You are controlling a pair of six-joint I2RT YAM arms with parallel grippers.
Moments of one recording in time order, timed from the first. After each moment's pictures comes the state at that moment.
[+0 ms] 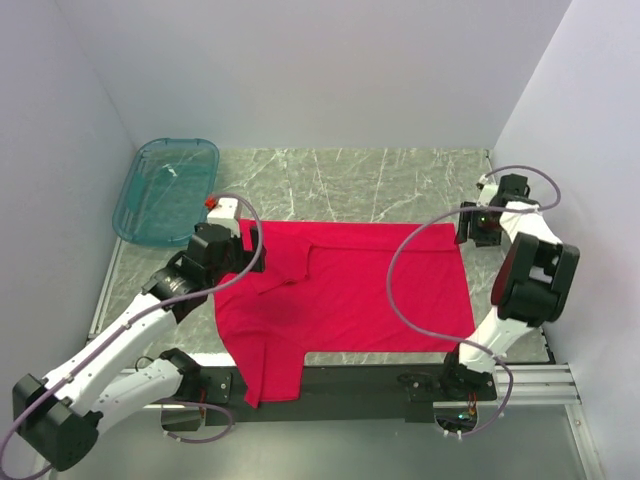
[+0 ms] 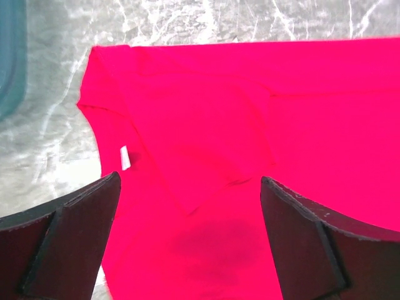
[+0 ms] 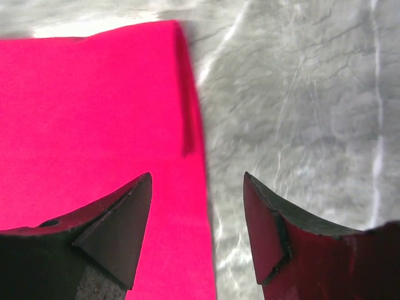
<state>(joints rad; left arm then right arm) -0.60 0.89 0.76 -0.39 -0.30 -0.35 -0.34 1.77 1.21 -0.60 -0.21 -0.17</state>
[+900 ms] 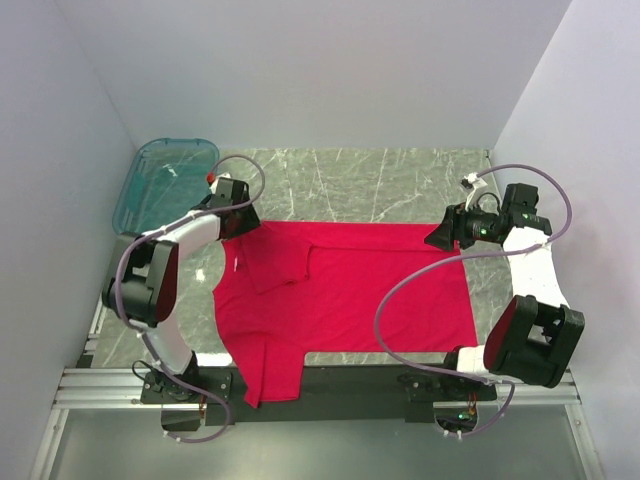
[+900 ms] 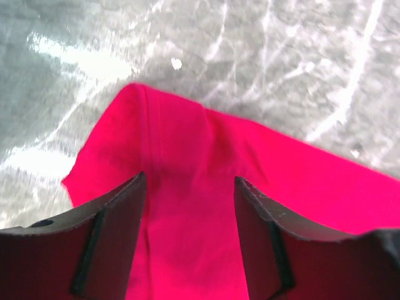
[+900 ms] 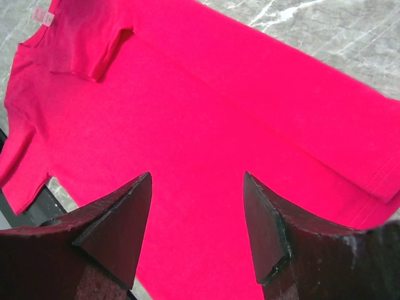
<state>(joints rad) -0.26 1.73 1.08 -0.21 -0.17 -0.63 -0.33 1.35 1.05 -0.74 -0.93 -0.46</state>
